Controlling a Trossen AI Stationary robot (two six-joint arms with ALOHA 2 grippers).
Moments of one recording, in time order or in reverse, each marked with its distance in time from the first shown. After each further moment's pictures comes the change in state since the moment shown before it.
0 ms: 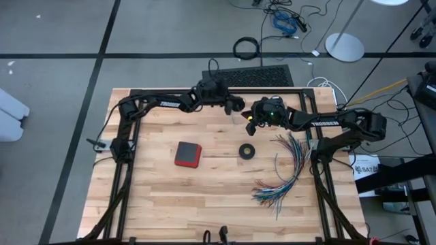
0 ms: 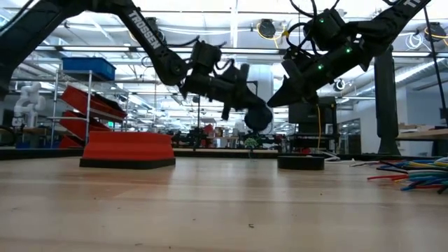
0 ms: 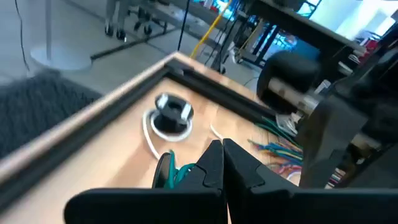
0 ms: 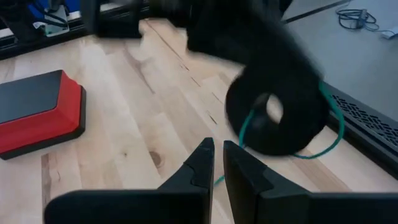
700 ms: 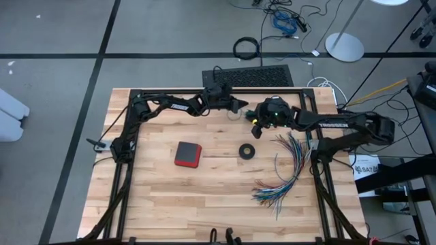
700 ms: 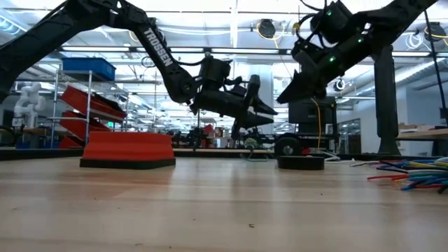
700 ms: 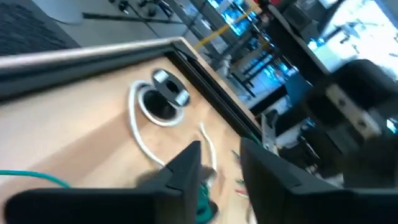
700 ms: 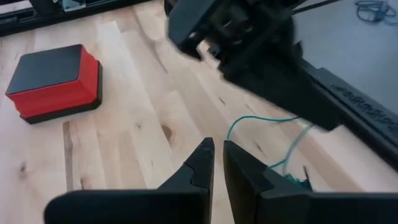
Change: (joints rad) left arm -0.026 0.176 0.084 0.120 -0.043 -0.380; right arm 0.005 -0.101 0.001 -0.171 -0.049 -0.043
